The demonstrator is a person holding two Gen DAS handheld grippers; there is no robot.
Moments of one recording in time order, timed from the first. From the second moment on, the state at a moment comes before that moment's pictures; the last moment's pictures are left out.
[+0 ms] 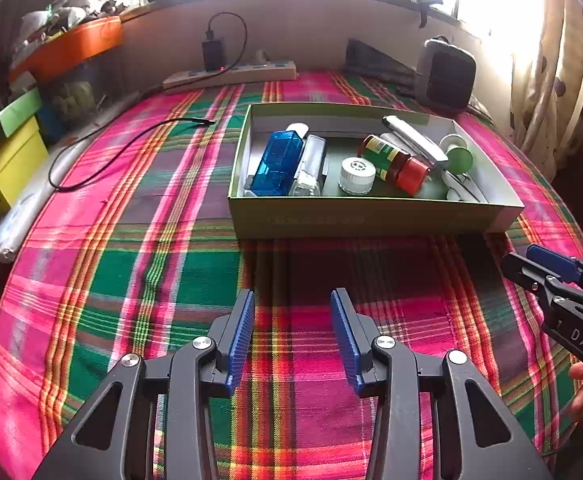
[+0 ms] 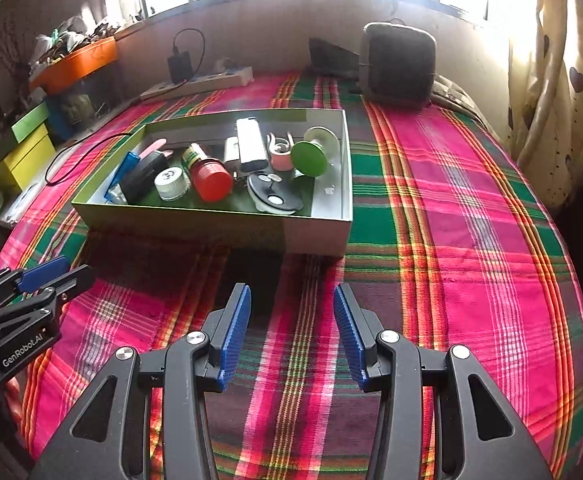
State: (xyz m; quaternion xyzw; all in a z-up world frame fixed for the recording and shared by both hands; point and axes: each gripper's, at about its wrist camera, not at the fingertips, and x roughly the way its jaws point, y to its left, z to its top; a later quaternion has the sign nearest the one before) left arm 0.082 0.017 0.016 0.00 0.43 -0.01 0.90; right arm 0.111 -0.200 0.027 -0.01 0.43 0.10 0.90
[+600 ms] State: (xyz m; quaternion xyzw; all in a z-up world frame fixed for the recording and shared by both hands) left arm 0.089 0.008 0.010 0.00 0.43 0.01 0.90; right arm 0.111 -0.201 0.018 -0.03 0.45 0.08 0.89
